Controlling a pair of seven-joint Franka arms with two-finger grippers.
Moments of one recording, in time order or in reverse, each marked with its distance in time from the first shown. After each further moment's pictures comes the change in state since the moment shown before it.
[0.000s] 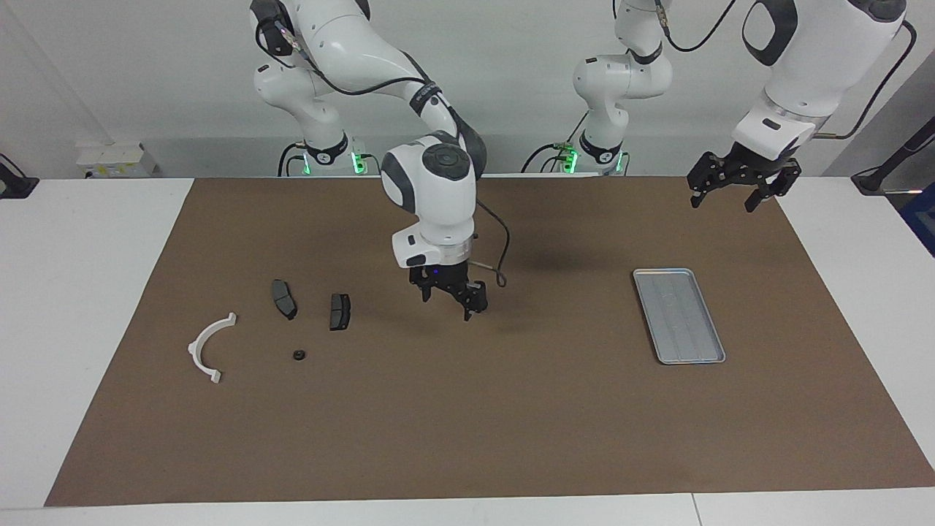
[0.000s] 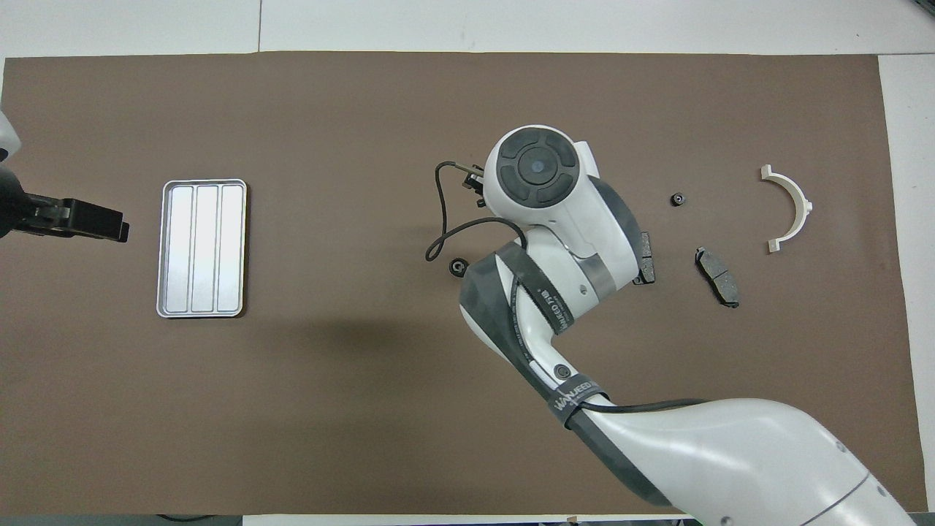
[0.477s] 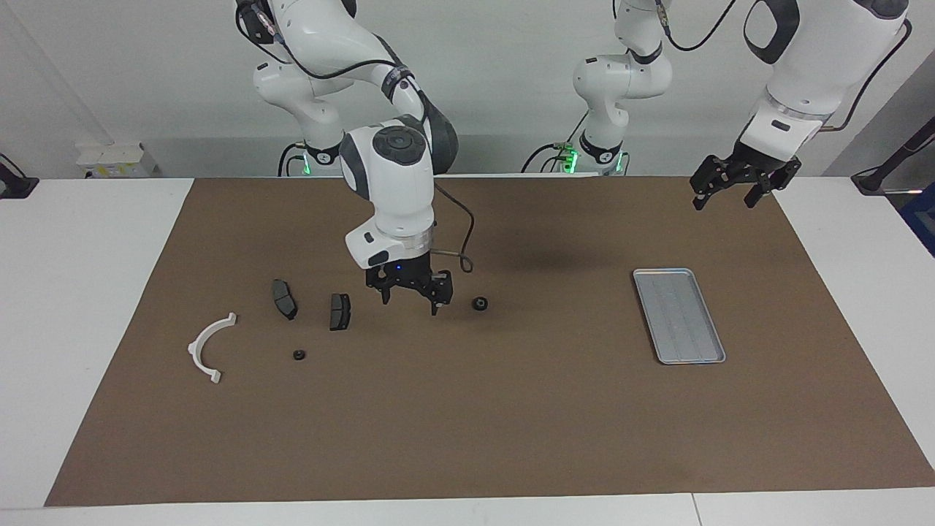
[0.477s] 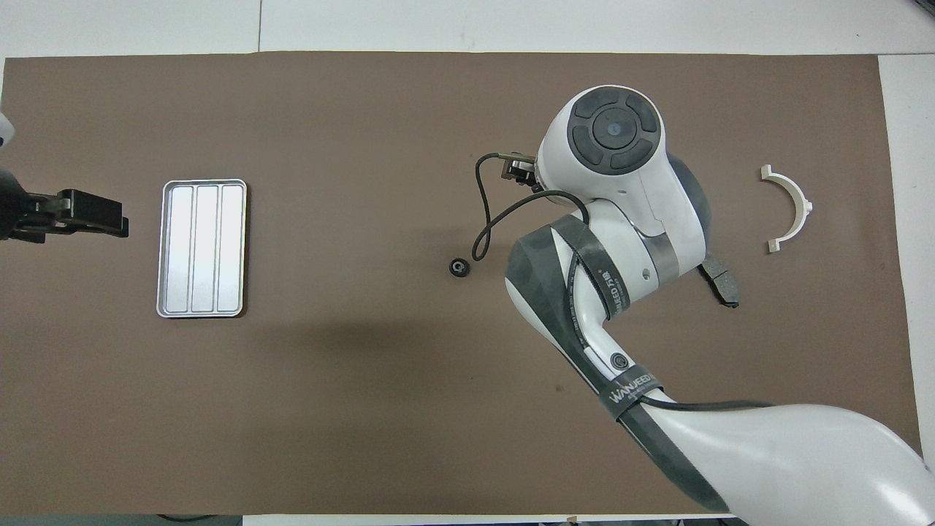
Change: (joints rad) left arm -0.001 -0.006 -0.002 -0.014 0.000 0.001 -0.119; right arm -0.055 -0.048 0.000 0.000 0.001 -0.044 -0.229
